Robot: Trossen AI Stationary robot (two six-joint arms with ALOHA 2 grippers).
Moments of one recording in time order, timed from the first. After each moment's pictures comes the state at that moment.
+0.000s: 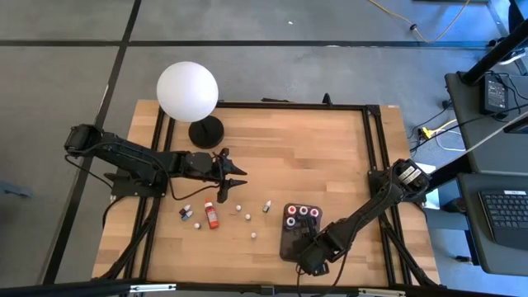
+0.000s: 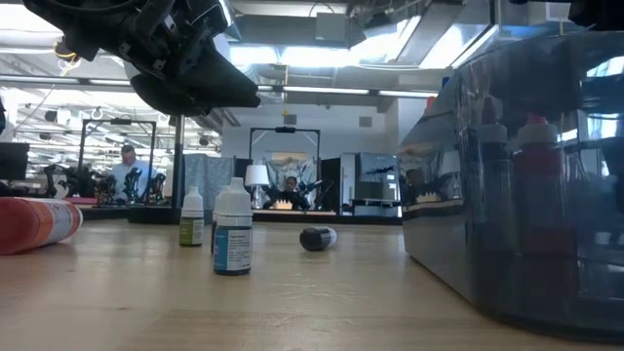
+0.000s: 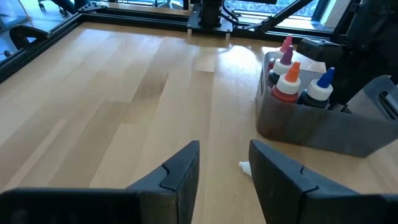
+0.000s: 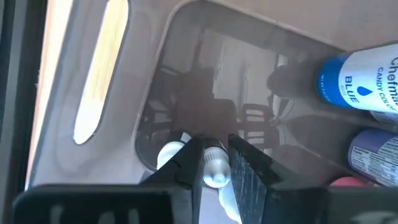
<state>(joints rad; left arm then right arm) -0.08 1.19 0.51 0.30 -0.12 -0.16 0.69 1.94 1.34 -0.73 0.13 0.47</state>
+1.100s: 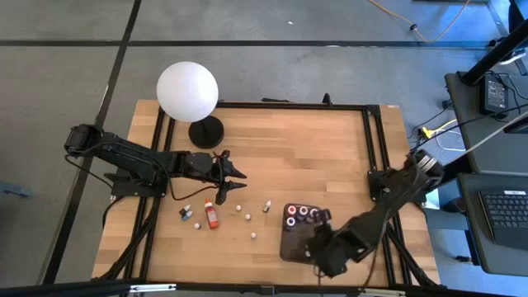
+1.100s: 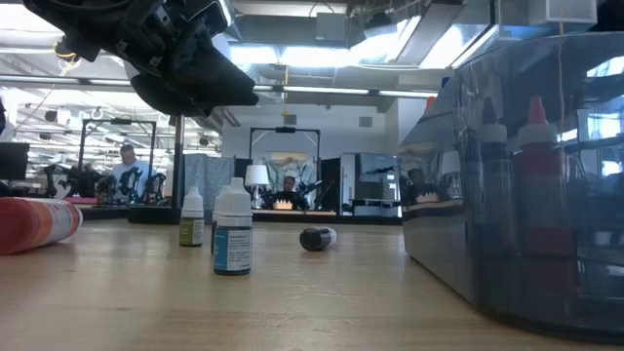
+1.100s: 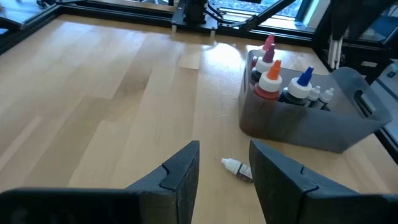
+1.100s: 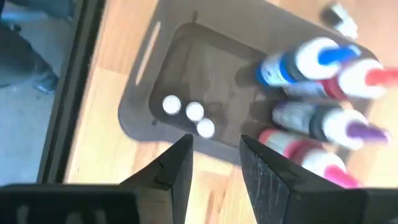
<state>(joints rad) -0.08 1.19 0.51 0.30 -0.06 -0.19 0.74 1.78 1.53 -1.08 0.22 0.46</state>
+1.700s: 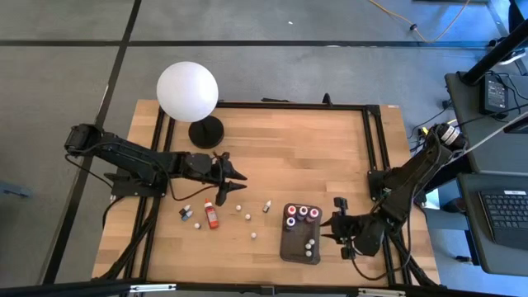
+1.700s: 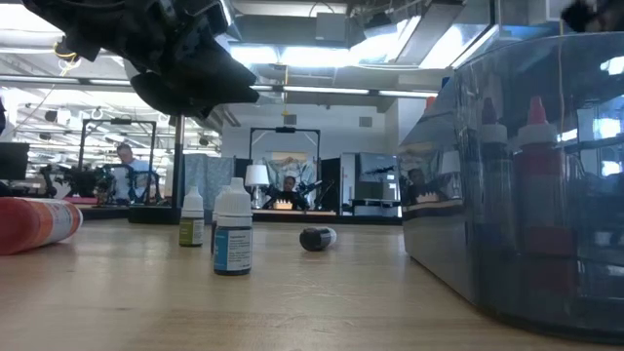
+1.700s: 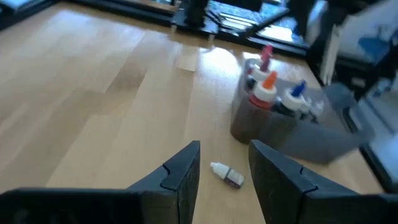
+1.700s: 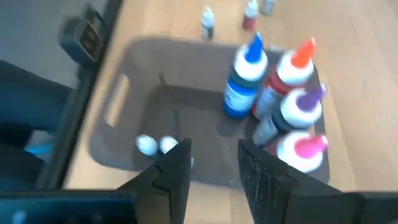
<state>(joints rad) -0.10 1.19 0.51 0.31 -0.05 -0.28 0.86 1.32 0.85 -0.45 0.52 0.65</state>
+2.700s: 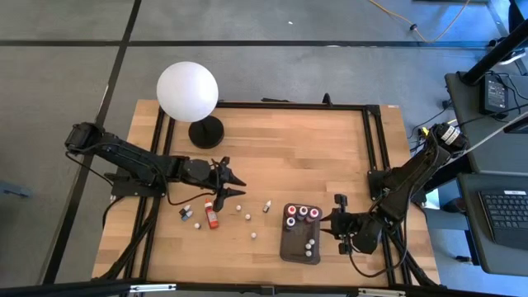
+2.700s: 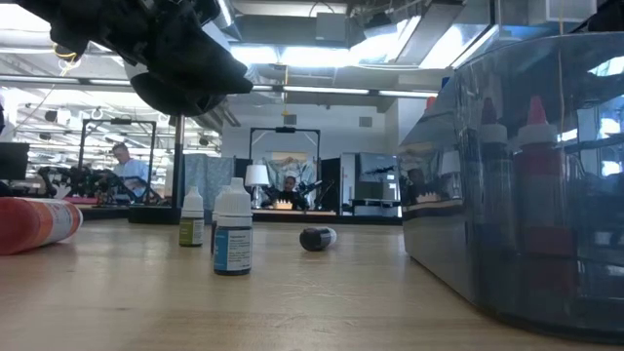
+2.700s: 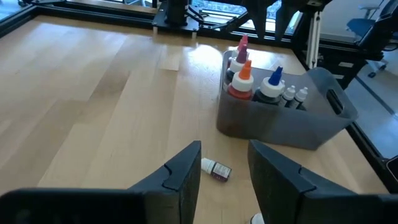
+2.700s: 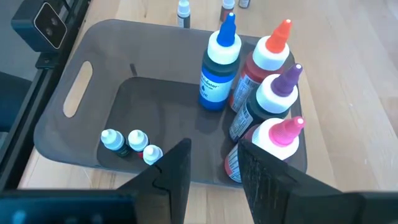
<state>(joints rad) -0.18 1.19 0.51 0.32 -0.10 -0.22 0.86 1.31 0.76 -0.39 0.59 0.65</state>
